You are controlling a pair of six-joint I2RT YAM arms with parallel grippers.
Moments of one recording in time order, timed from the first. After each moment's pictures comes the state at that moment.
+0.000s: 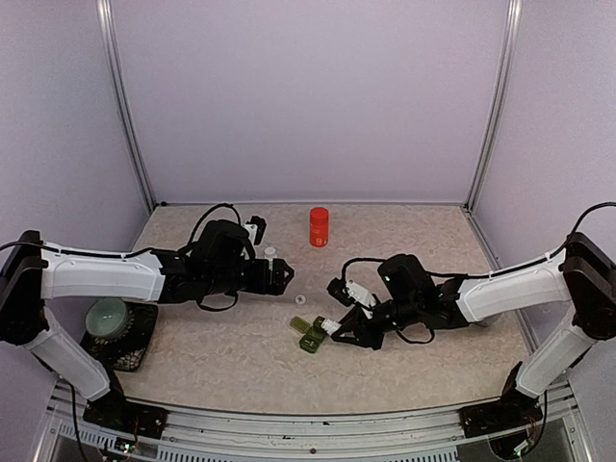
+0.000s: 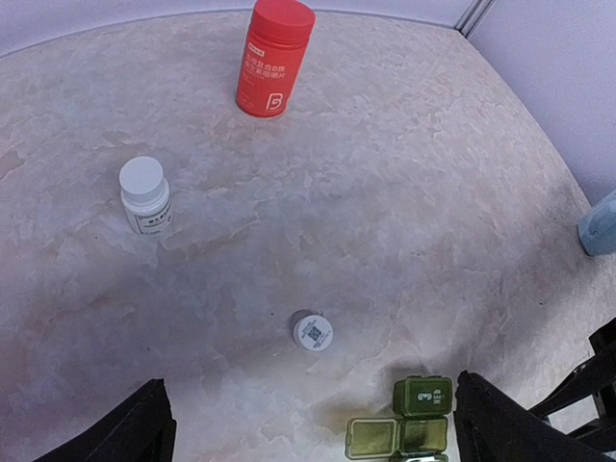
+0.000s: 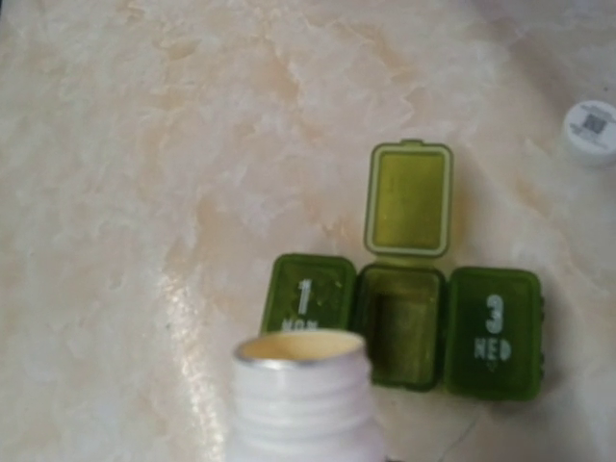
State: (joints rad) left arm -0.86 1.53 0.92 0.01 -0.17 -0.48; right arm 0.89 1.54 0.70 0.15 -0.40 -0.05
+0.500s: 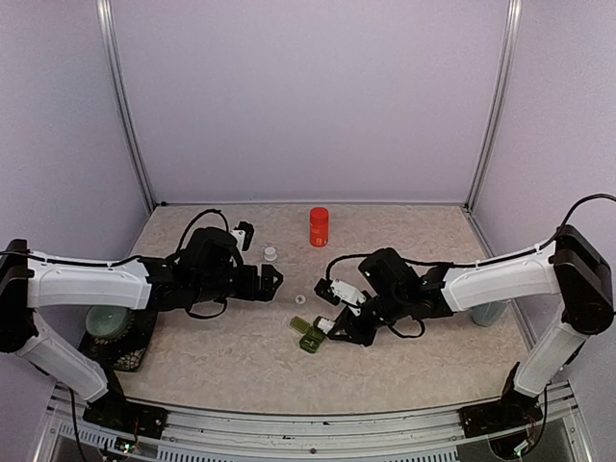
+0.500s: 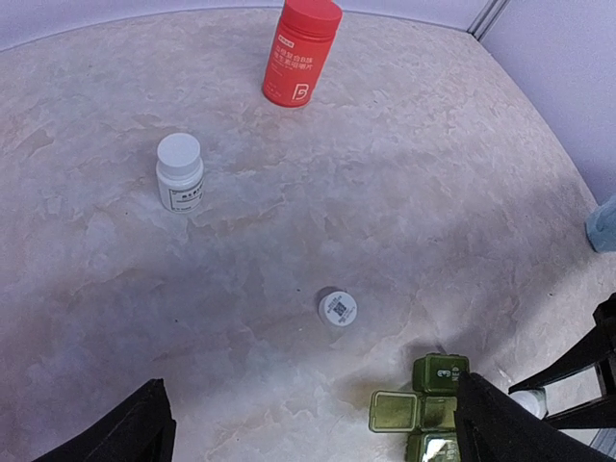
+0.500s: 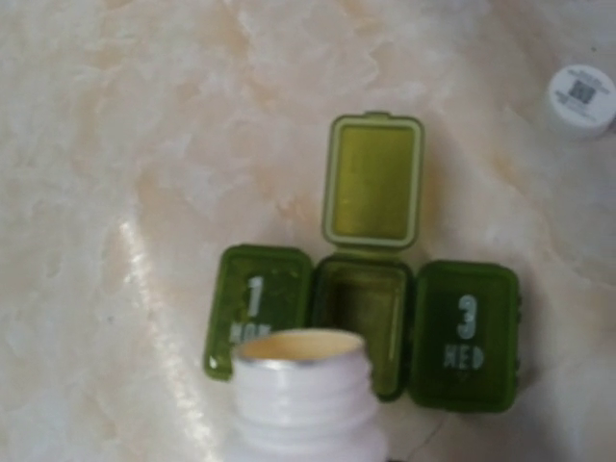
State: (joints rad) left arm -0.85 1.44 0.82 0.01 -0.20 -0.49; right arm 0.93 1.62 0.86 -0.07 -0.29 -0.09
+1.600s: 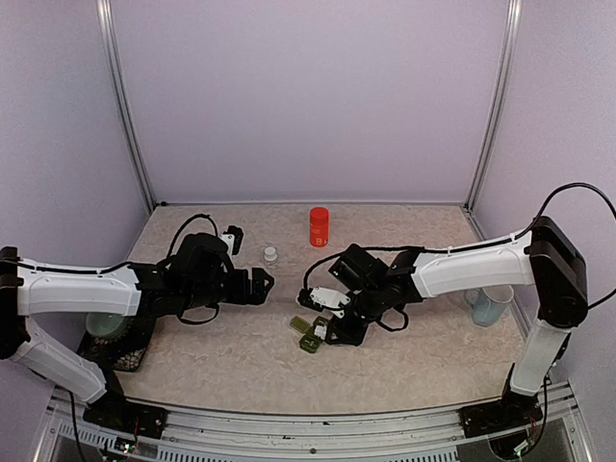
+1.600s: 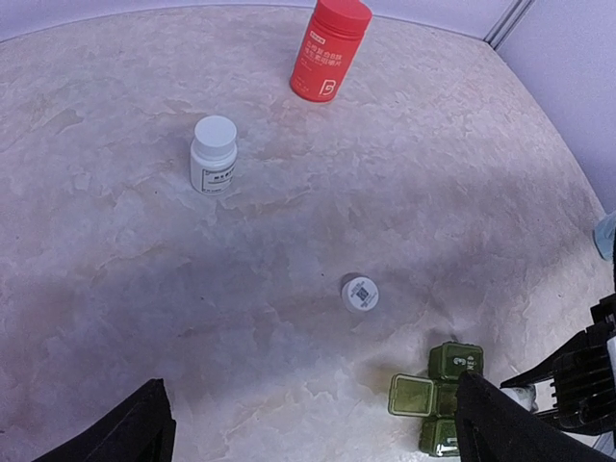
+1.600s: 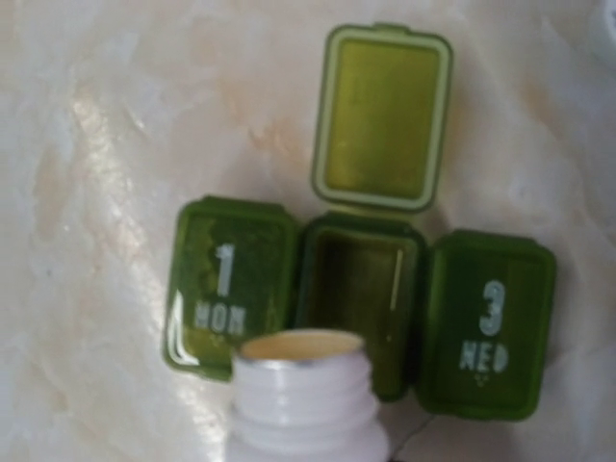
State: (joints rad) left arm -0.85 1.36 0.75 0.00 -0.24 -0.52; right arm 0.98 1.79 1.14 -0.44 -0.17 -0.15
